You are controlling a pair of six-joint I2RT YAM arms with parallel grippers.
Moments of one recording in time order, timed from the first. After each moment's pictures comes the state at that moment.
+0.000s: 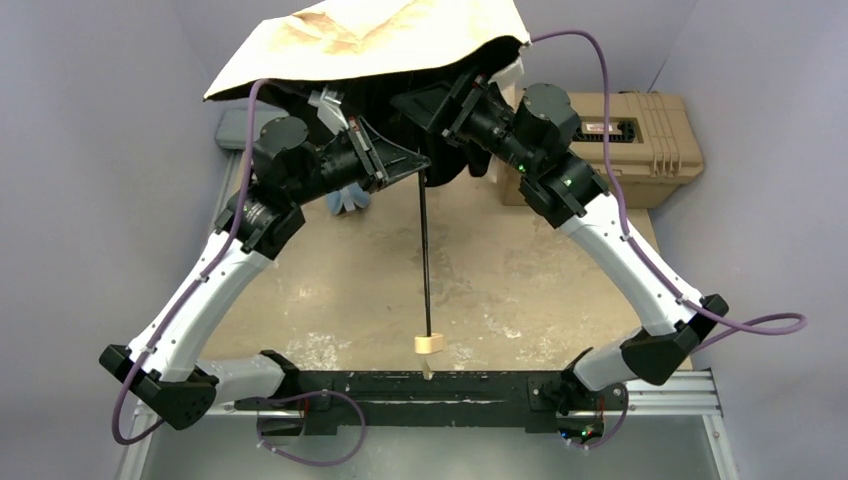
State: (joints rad) left arm -0.57 1.21 1.46 -0.26 0.45 -1.07; right arm 0.68 1.46 1.72 -0.08 -0.18 0.94
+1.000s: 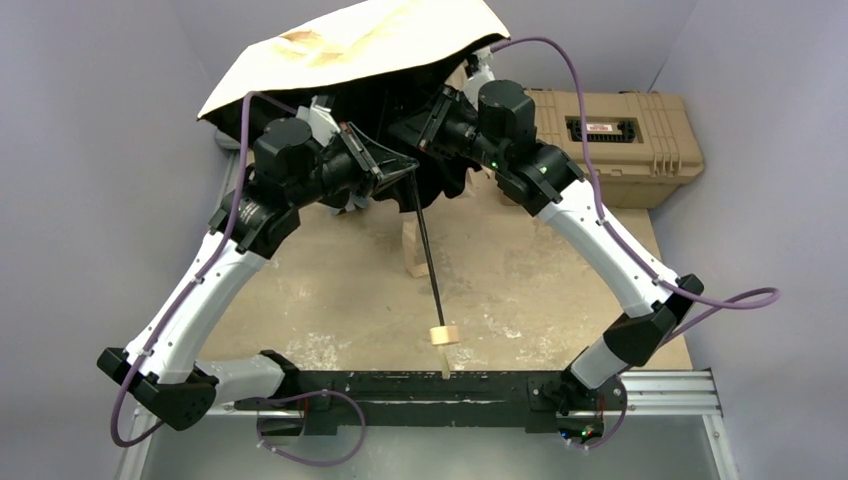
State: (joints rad) left arm -0.57 1.21 1.51 -0.49 0.30 -1.19; right arm 0.71 1.57 1.84 -0.40 -0.10 0.89
